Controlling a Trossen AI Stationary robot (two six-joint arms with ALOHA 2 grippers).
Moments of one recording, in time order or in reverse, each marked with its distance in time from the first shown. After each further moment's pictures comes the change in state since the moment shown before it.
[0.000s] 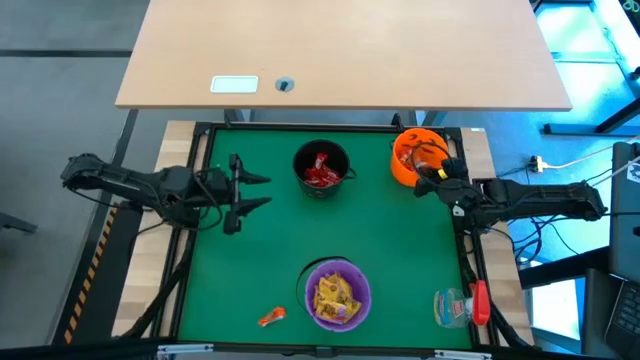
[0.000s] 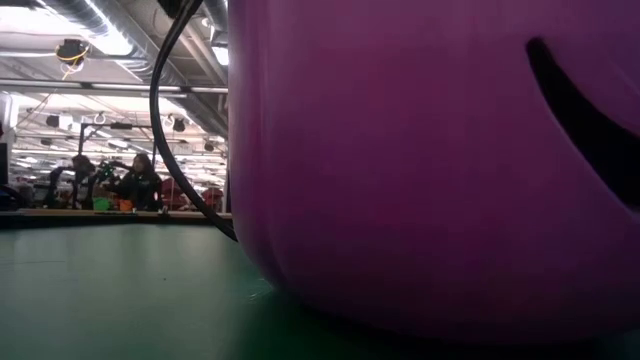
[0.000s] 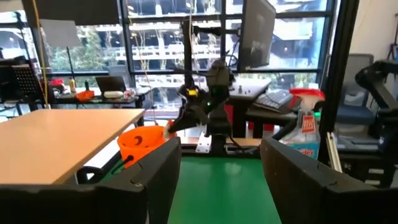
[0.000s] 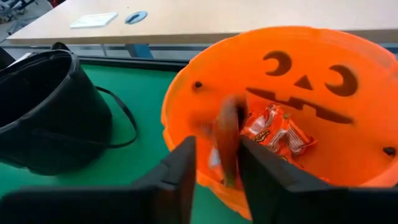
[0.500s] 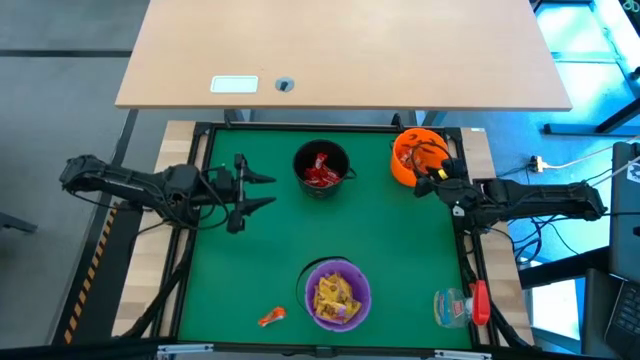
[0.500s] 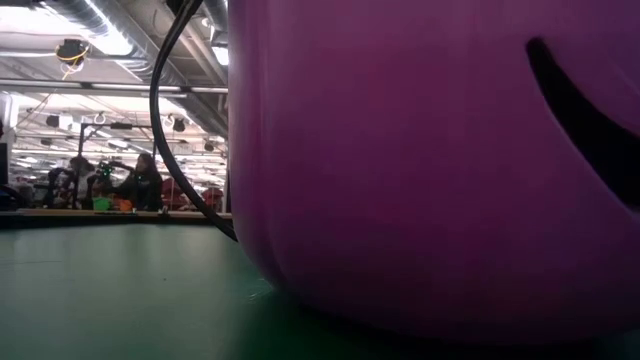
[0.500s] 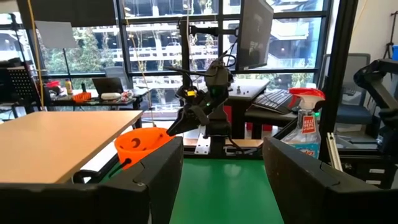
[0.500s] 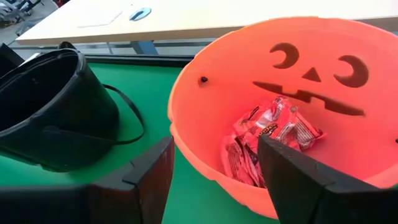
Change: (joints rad) left arm 0.051 0.047 0.000 0.048 0.075 0.001; right arm 0.002 -0.002 0.001 0.001 -0.027 0.029
